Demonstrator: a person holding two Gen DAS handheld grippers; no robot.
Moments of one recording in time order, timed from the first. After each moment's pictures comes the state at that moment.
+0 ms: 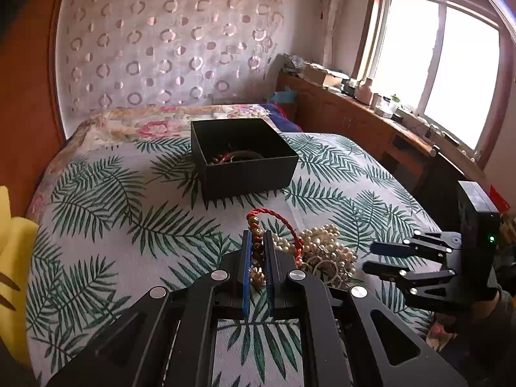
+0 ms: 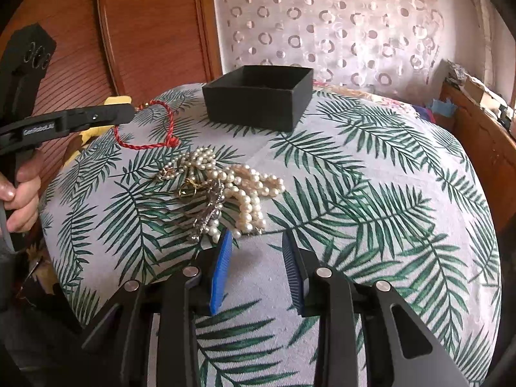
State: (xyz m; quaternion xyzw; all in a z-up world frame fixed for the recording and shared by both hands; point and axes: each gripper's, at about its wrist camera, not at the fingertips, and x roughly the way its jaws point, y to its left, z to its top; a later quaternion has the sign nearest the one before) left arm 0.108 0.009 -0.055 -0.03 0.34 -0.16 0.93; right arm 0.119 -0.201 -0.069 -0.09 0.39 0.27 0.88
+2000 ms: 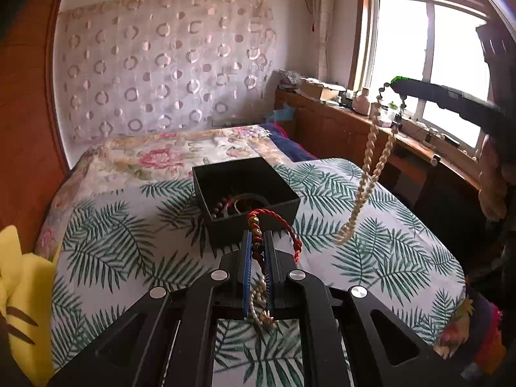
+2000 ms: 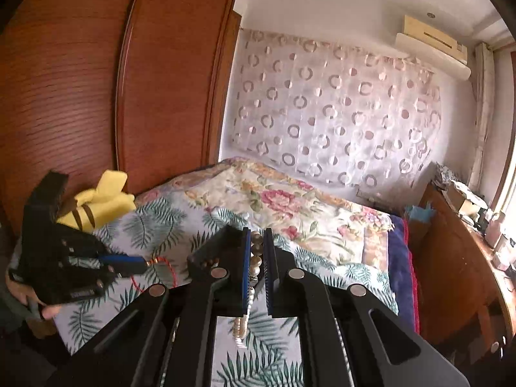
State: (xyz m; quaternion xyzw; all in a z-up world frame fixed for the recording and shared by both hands) left arm 0.128 0.004 -0.019 0.00 0.30 -0.16 0.94; right arm 0.169 -0.191 0.136 -0.15 0.20 0.27 0.93
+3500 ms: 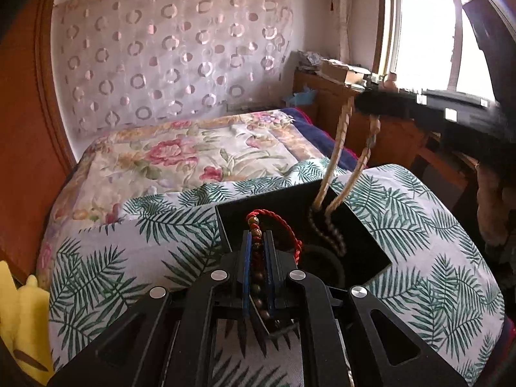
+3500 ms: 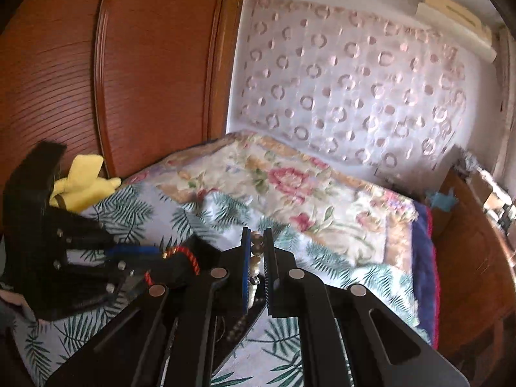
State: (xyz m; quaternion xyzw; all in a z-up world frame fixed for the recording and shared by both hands) left arm 0.278 0.008 -0.041 0.03 0.34 -0.13 0.93; right arm 0.328 -0.134 0.058 -0.15 0.28 0.29 0.90
